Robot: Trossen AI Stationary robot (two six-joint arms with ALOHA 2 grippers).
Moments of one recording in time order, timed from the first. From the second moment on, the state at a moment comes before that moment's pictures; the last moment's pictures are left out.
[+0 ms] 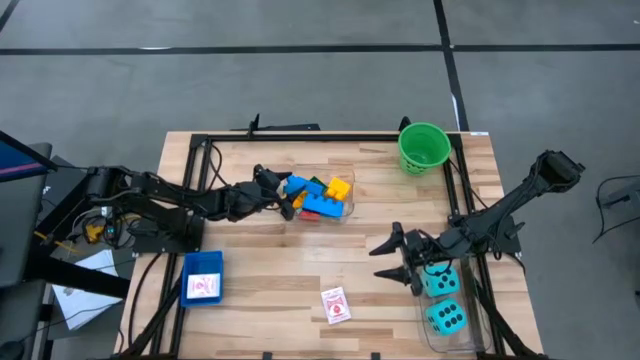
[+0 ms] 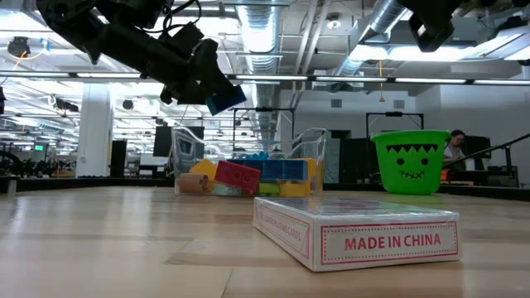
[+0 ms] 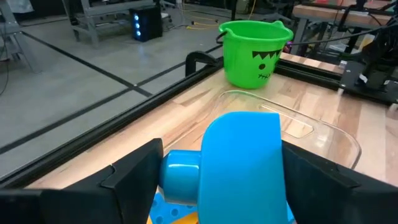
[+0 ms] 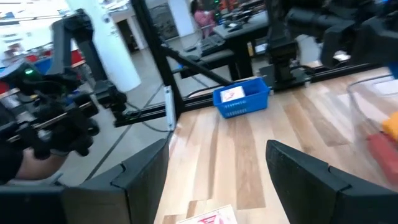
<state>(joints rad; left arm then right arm) 0.05 1.32 0.52 0.52 -0.59 -0.19 0.58 1.10 0.45 0.56 0.40 0.37</state>
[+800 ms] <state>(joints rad) 0.04 1.32 0.52 0.52 -0.59 -0.20 0.57 1.10 0.45 0.59 0.43 0.39</state>
